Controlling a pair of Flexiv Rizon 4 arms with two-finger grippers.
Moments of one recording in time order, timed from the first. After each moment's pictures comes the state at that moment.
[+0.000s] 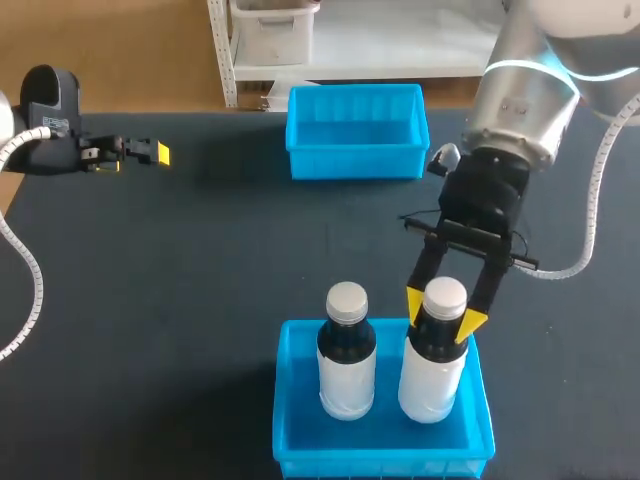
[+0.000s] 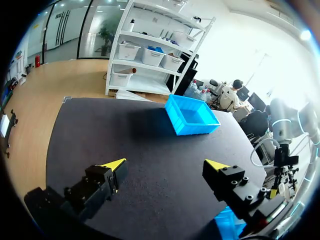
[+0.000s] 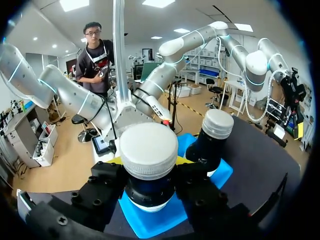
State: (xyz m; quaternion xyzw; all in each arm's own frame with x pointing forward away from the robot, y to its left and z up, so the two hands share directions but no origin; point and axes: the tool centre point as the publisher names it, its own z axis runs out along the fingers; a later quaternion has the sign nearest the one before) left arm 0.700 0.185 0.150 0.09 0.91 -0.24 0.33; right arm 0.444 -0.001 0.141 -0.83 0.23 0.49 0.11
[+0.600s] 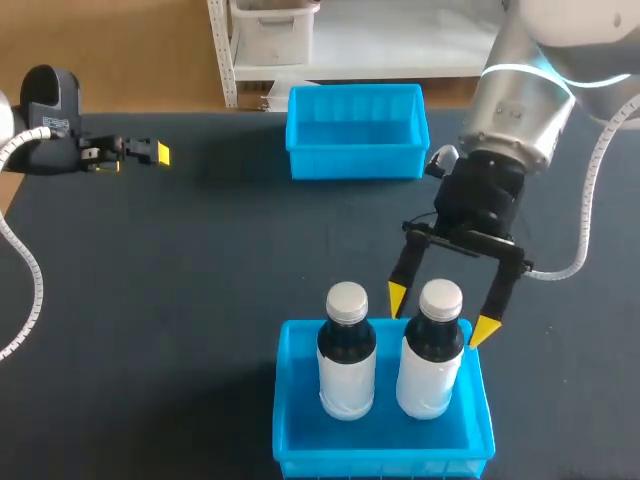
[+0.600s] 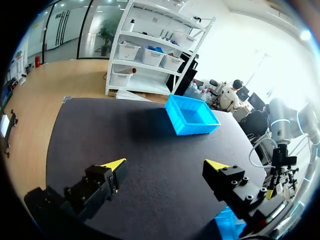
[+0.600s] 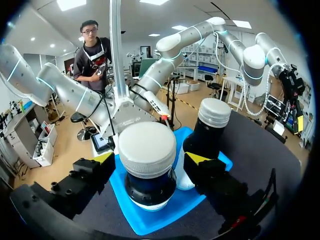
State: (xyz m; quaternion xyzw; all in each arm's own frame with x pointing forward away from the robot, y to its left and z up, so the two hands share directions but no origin) left arm 0.700 0.185 0.150 0.09 0.91 -0.24 0.33; right arm 0.452 0.000 0.131 -0.84 0.24 0.48 0.11
